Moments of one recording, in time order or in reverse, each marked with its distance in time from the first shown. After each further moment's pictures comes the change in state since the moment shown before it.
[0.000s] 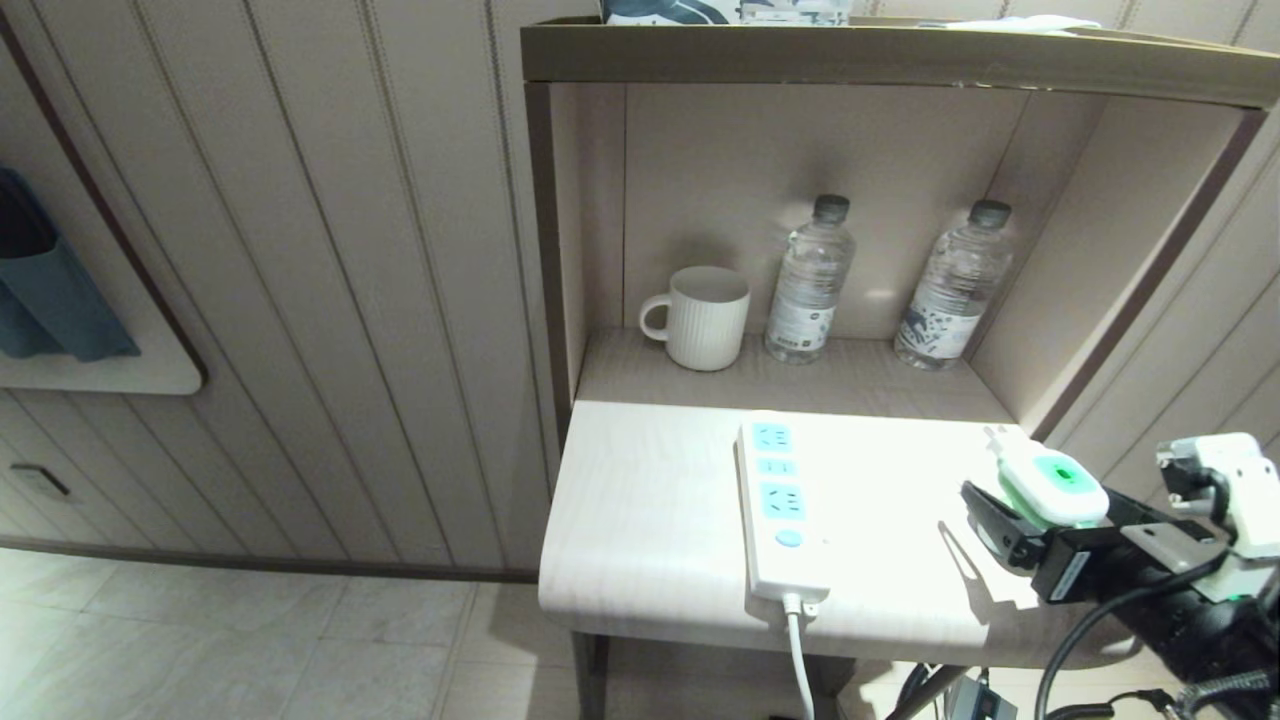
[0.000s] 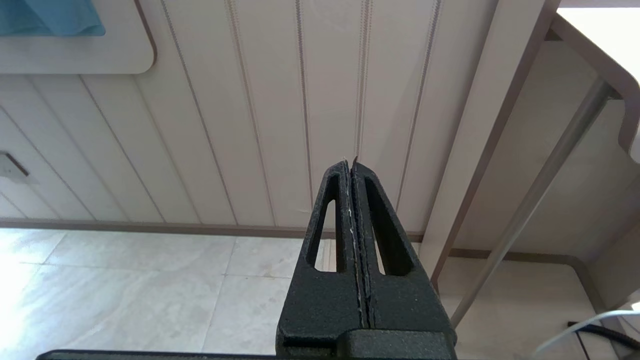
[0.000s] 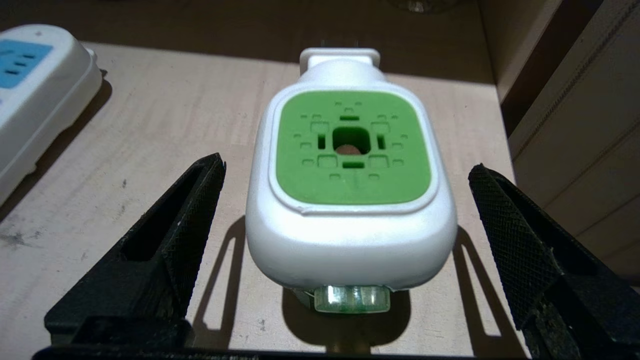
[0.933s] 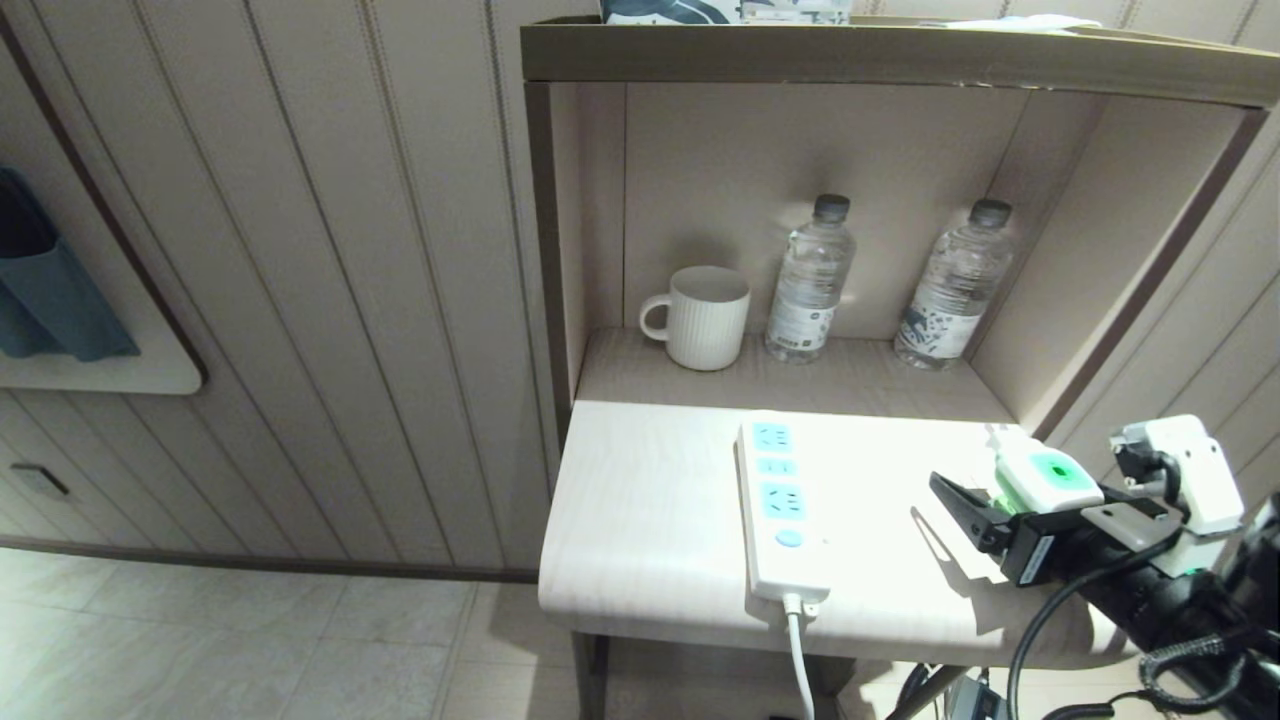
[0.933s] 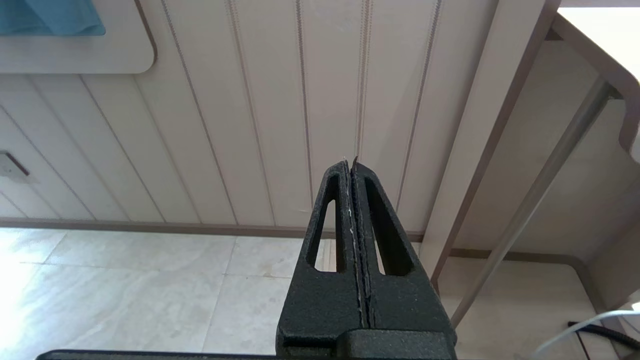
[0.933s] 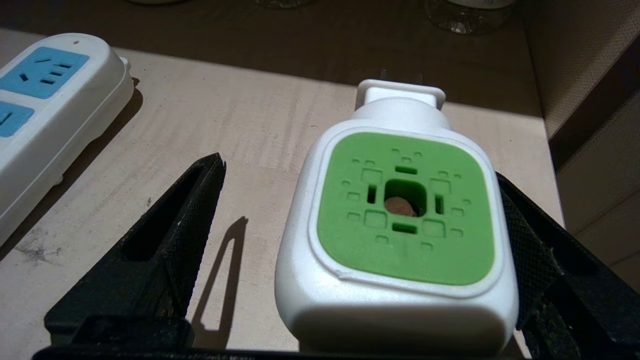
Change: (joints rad) left arm 0.001 0.000 0.000 0.000 0.000 0.000; right arm 0.000 0.050 -0.062 -0.002 0.078 -0.023
